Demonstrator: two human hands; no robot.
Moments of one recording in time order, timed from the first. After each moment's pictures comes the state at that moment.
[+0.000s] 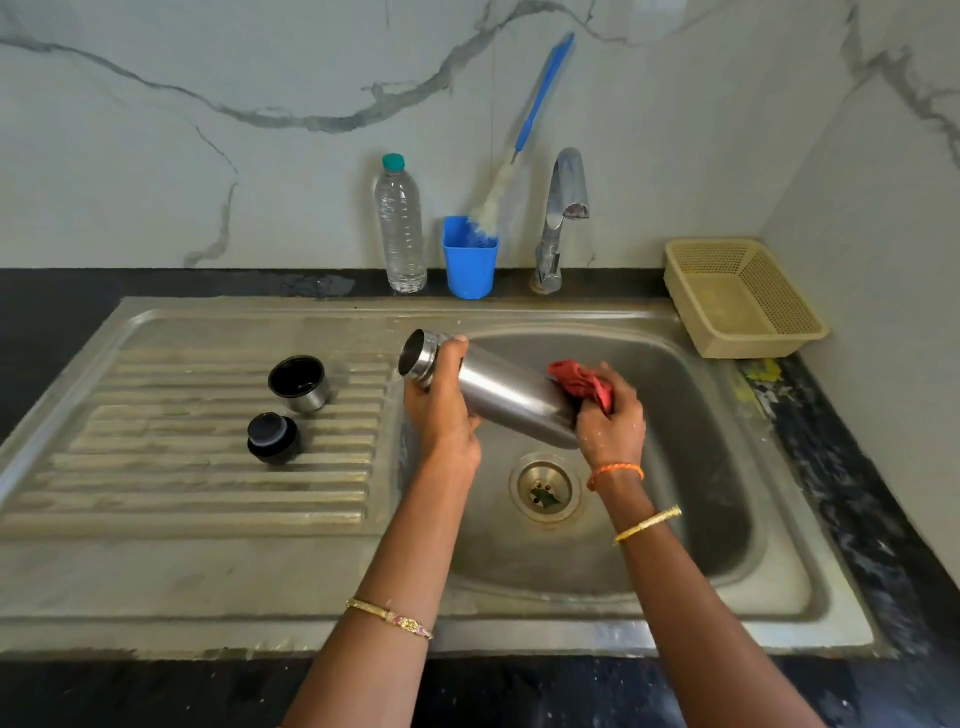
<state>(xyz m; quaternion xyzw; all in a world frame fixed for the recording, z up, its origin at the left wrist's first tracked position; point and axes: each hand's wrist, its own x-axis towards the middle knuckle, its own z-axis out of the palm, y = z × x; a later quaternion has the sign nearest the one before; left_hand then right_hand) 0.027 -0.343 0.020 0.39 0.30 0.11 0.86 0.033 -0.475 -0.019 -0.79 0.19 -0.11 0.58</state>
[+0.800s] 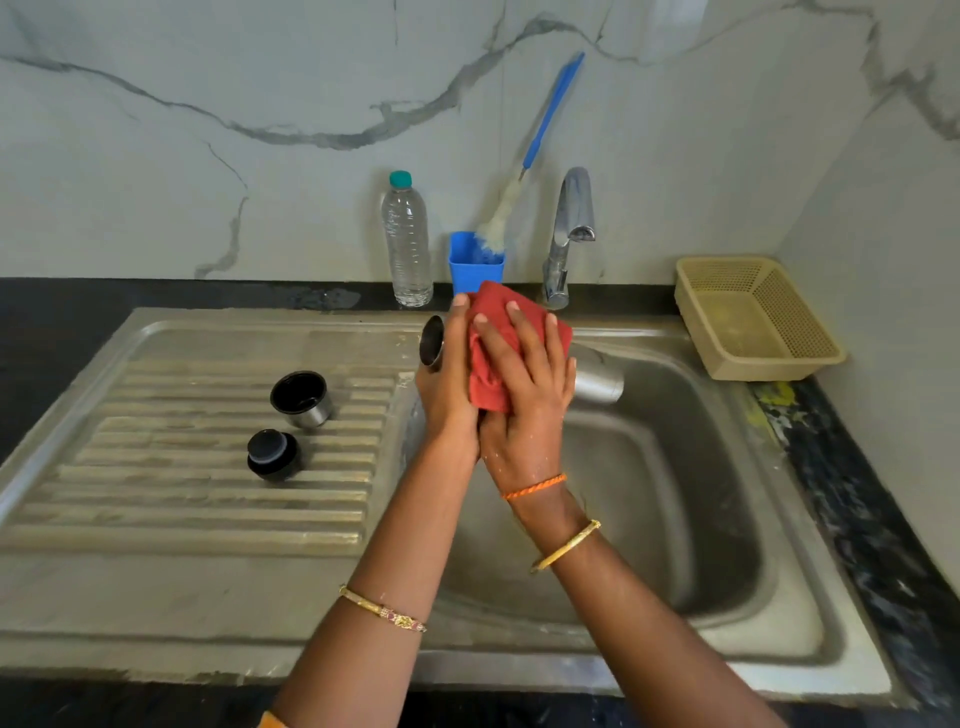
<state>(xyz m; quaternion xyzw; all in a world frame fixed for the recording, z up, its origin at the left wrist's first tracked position) 0.055 -0.348 0.052 0.39 0.26 0.12 0.87 0.032 -0.401 0.023 -0.83 -0.14 -0.28 0.47</state>
